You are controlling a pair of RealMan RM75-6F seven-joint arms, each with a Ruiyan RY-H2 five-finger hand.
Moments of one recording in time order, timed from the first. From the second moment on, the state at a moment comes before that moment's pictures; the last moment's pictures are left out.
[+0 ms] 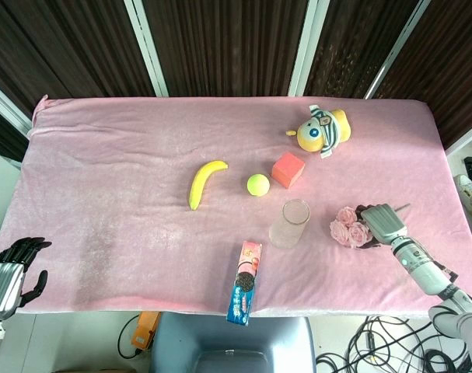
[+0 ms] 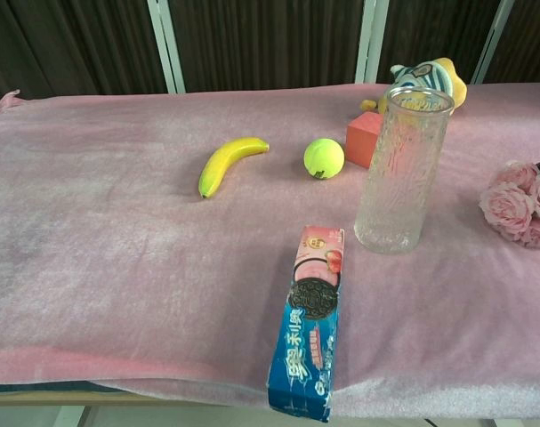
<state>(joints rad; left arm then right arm) -0.11 -1.08 -0.02 -1.63 1.53 1.46 0.02 0.58 -1.53 -0.11 -0.66 -1.61 0.93 0.41</state>
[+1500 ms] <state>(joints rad) -0.11 -1.08 -0.01 -1.64 1.54 1.47 0.02 0.52 -1.22 0.27 -1.48 -1.58 1.50 1.02</state>
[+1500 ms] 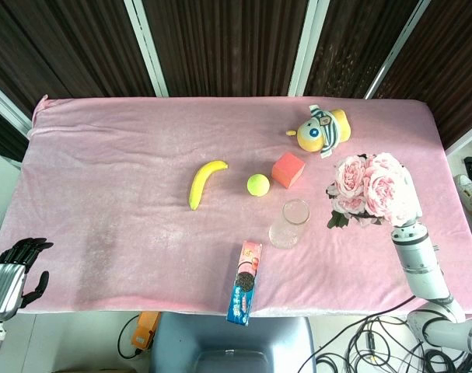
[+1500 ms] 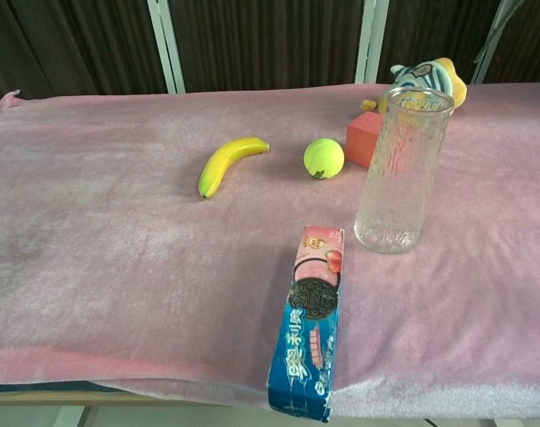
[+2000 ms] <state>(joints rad) -0.10 -1.07 -0.01 -1.63 1.54 1.47 0.01 0.56 -1.16 0.23 -1.57 -1.61 1.41 1.21</state>
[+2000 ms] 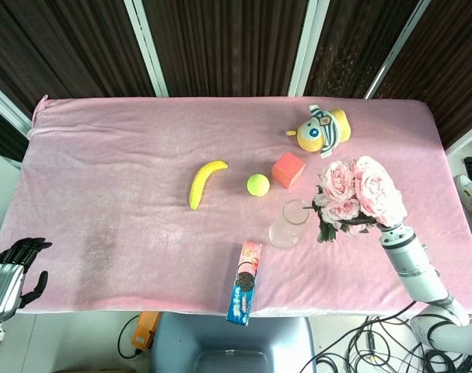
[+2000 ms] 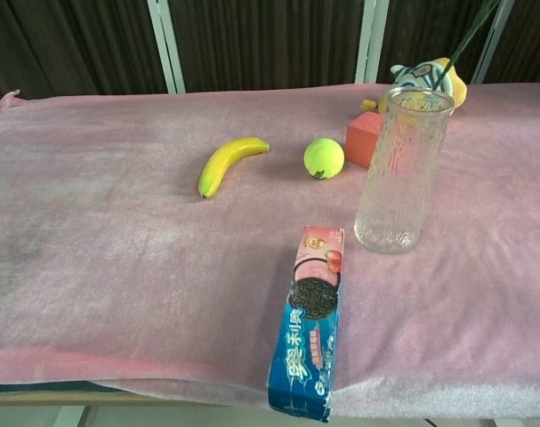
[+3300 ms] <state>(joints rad) -0.10 -1.07 -0.01 -1.63 1.55 1.48 0.00 0.63 -1.36 0.09 -1.23 -1.62 1.22 1.36</state>
